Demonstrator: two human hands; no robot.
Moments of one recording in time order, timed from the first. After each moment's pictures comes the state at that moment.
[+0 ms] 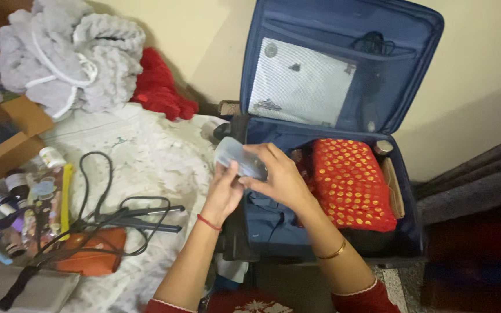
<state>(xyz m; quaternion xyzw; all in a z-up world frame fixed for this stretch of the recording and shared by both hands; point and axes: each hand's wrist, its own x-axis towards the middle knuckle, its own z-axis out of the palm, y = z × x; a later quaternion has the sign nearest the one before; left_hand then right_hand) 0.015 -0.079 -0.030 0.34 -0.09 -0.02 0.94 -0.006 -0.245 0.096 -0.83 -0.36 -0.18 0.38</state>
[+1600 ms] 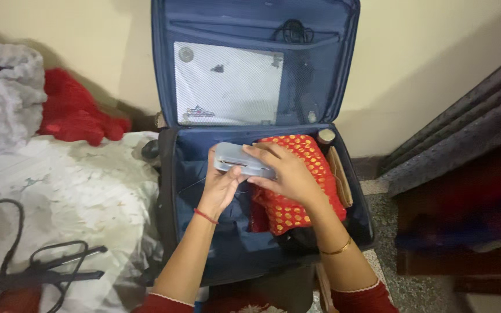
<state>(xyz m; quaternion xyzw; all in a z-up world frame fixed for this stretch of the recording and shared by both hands) 0.078 -0.242 -0.032 0.34 -0.19 -0.08 0.92 0.028 -0.432 0.089 -0.86 -0.33 -0.19 0.34</state>
